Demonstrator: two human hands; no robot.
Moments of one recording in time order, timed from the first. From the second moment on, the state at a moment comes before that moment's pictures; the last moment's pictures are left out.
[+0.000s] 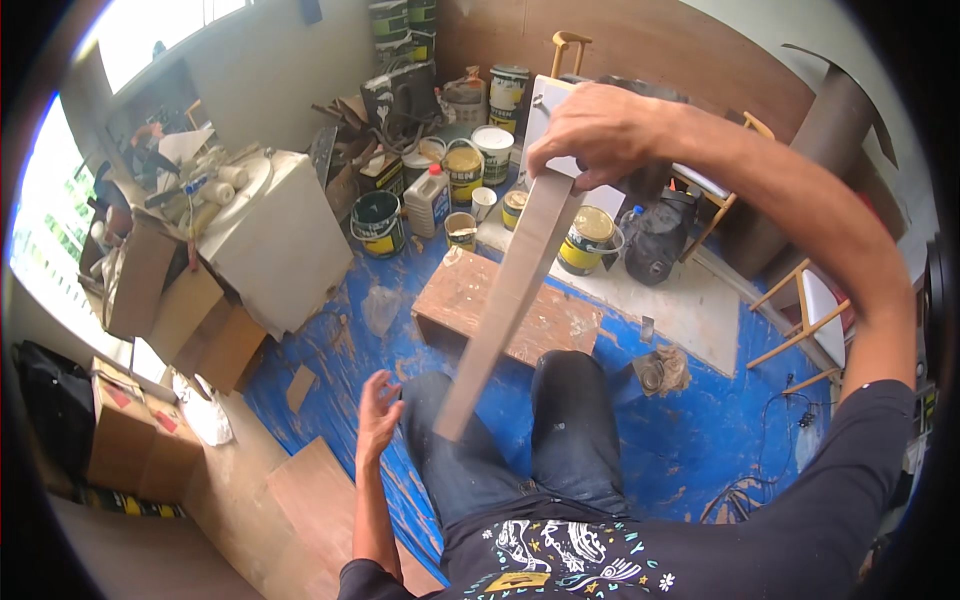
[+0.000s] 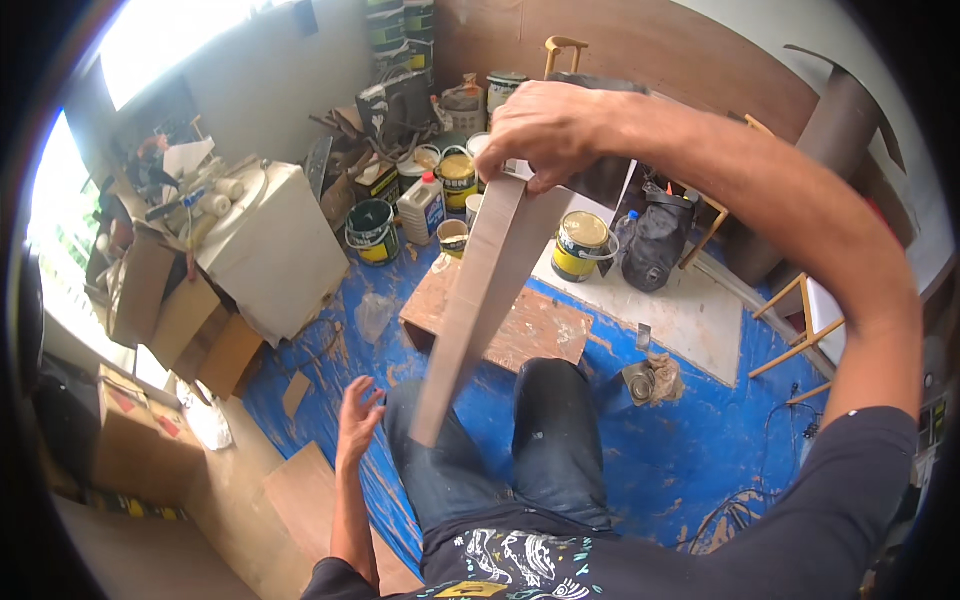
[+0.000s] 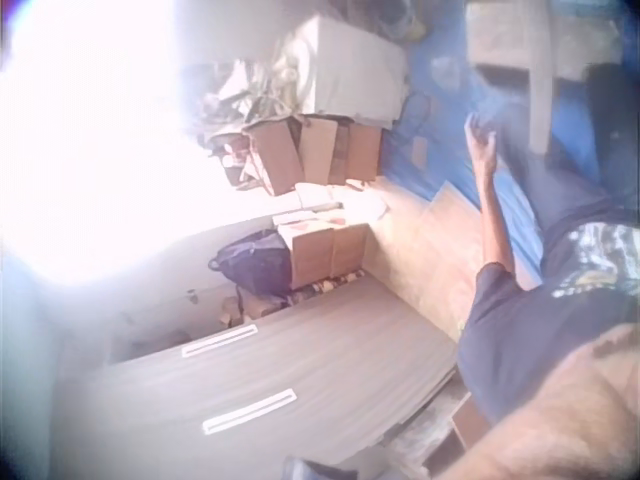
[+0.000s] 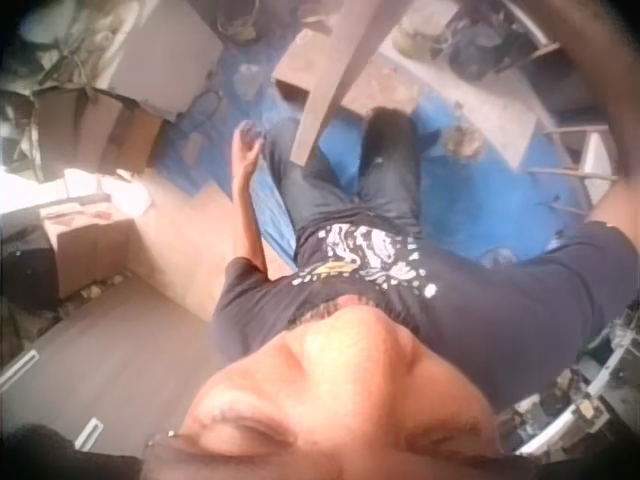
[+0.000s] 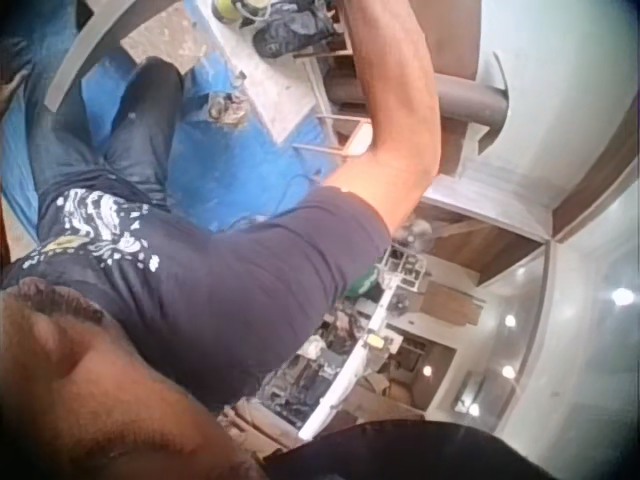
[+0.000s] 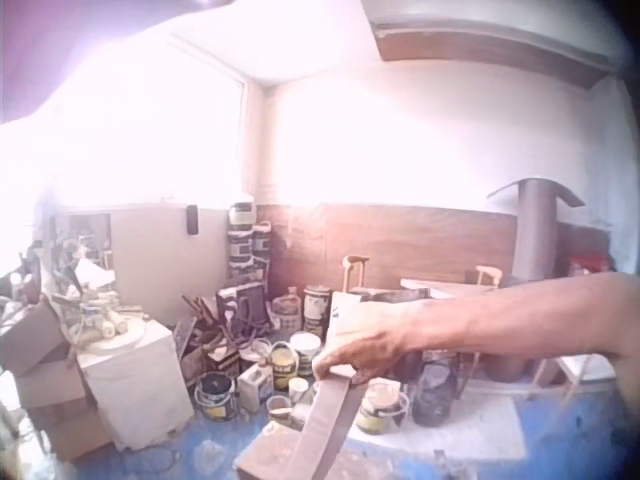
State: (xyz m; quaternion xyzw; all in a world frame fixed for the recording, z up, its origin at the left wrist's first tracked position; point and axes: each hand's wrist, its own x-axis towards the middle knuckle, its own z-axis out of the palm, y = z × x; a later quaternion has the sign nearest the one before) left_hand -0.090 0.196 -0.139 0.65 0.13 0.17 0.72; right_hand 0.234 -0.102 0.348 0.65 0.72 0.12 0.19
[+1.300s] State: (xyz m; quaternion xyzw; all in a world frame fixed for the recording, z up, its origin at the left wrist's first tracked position) left_hand 0.165 0.088 0.168 0.89 -0.09 0.09 0.43; right_hand 0.067 -0.559 -0.113 -0.44 0.39 0.10 0.80
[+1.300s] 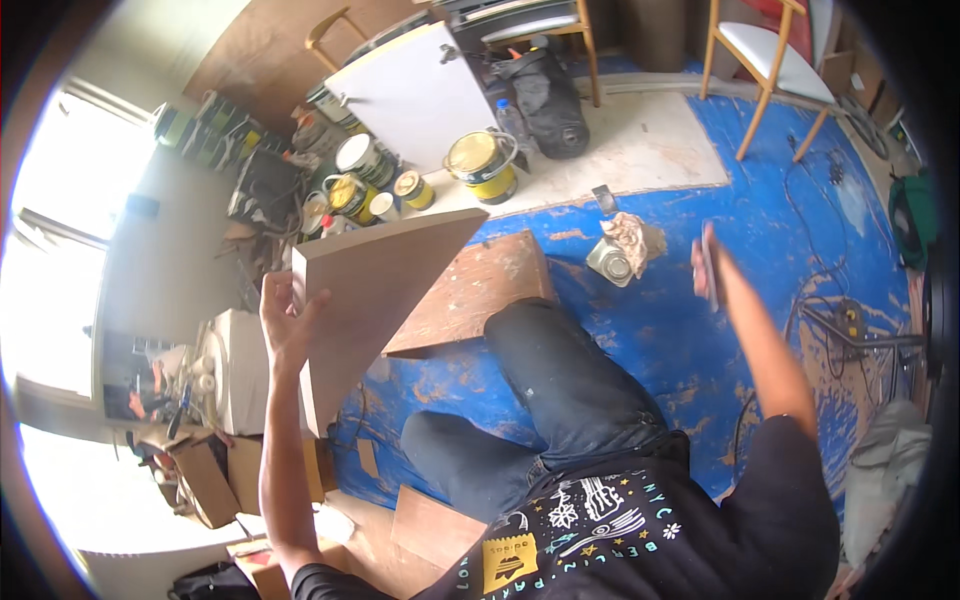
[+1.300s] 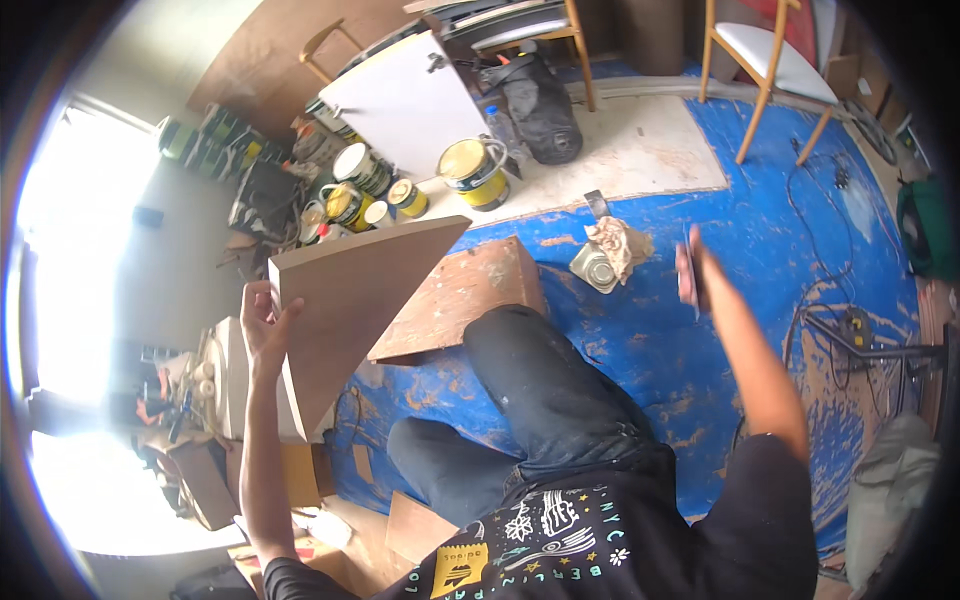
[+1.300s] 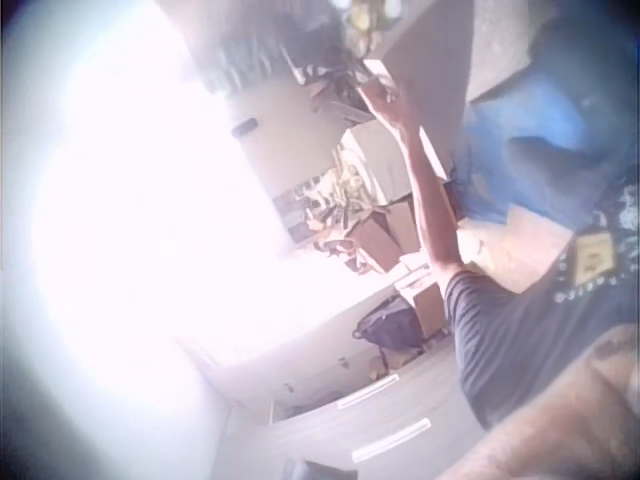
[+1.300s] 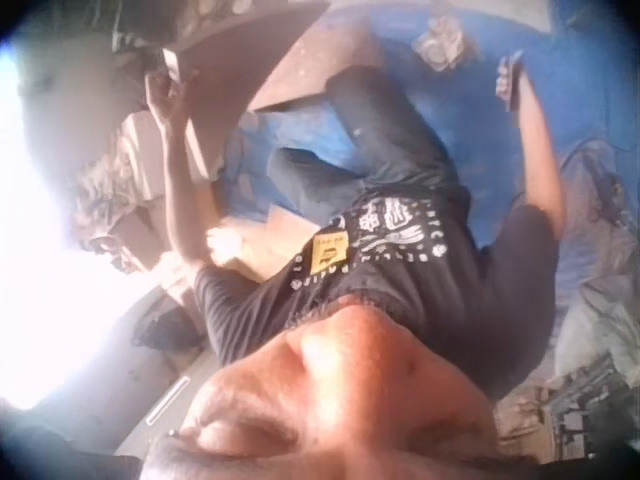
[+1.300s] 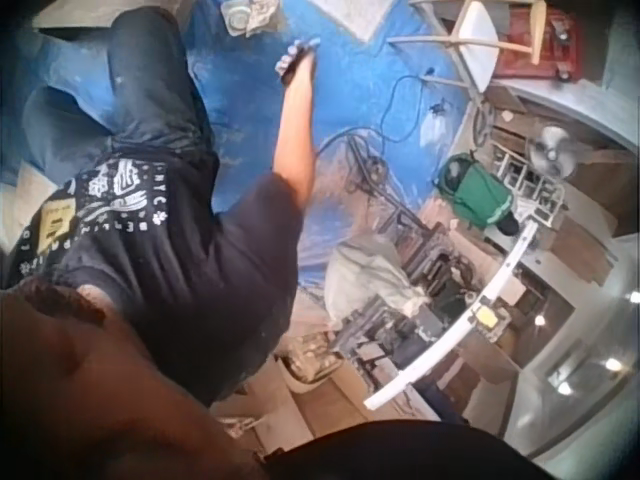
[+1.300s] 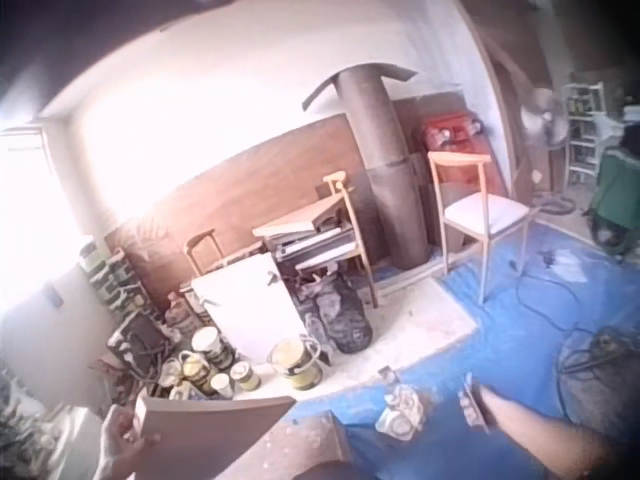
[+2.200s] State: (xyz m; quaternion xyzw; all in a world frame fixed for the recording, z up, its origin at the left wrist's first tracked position) left_hand 0.171 0.040 0.005 0.84 0.00 0.15 0.52; right_hand 0.153 -0.443 -0.135 -0.93 0.12 -0.22 0.26
